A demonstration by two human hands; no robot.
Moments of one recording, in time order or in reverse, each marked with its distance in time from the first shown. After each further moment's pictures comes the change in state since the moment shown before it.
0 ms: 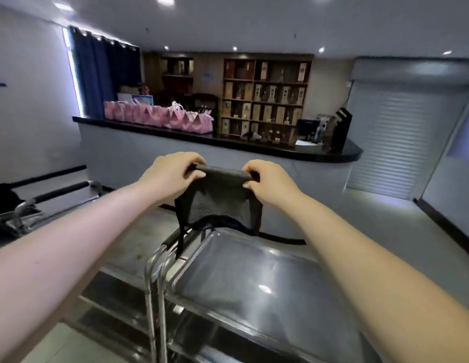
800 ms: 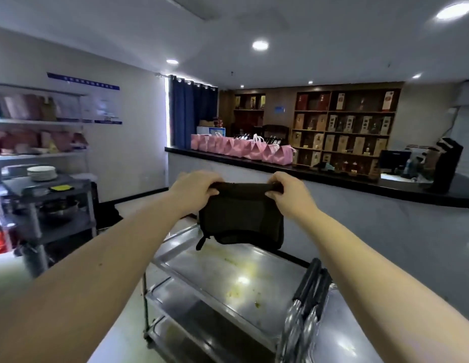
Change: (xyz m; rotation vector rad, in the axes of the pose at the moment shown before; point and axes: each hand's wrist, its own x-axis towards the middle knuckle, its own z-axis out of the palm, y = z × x) left_hand -0.061 -0.391 -0.153 0.242 -0.097 -0.153; right_hand 0.209 -0.297 0.229 0.214 0.079 -0.100
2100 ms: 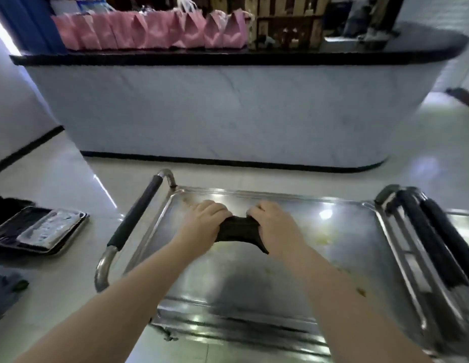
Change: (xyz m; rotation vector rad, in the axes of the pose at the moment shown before) left_hand 0.205 -0.402 0.475 -0.361 -0.063 0.583; right_hand 0.243 0.176 0.517 -0.388 -0.158 0.250
